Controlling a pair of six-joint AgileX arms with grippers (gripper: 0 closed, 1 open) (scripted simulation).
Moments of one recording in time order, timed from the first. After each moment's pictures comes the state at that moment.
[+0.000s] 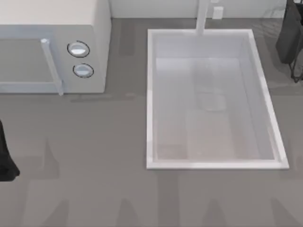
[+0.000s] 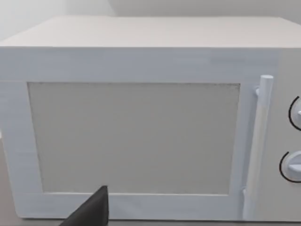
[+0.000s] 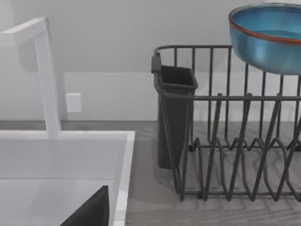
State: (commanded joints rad) left arm 0.00 0.00 0.00 0.00 0.00 0.00; right arm 0.00 0.00 0.00 0.00 0.00 0.00
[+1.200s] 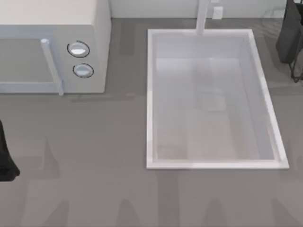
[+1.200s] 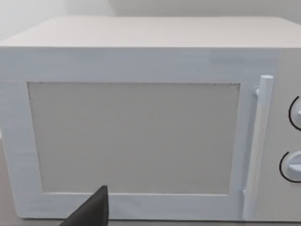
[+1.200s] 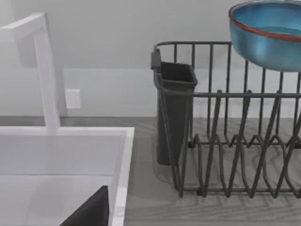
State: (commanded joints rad) left arm 0.00 0.00 0.00 0.00 0.00 0.00; right arm 0.00 0.01 0.01 -0.01 0.00 0.00
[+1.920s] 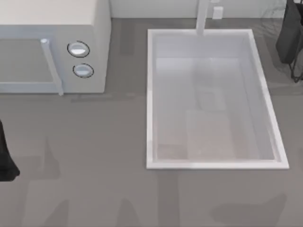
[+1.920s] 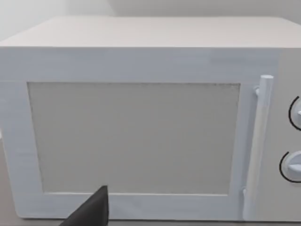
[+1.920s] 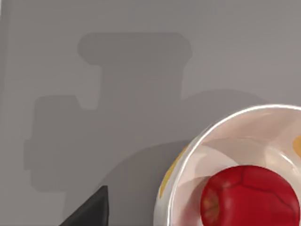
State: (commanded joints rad) left arm 0.00 0.00 0.00 0.00 0.00 0.00; right arm -0.23 0.82 0.56 -0.61 0.00 -0.23
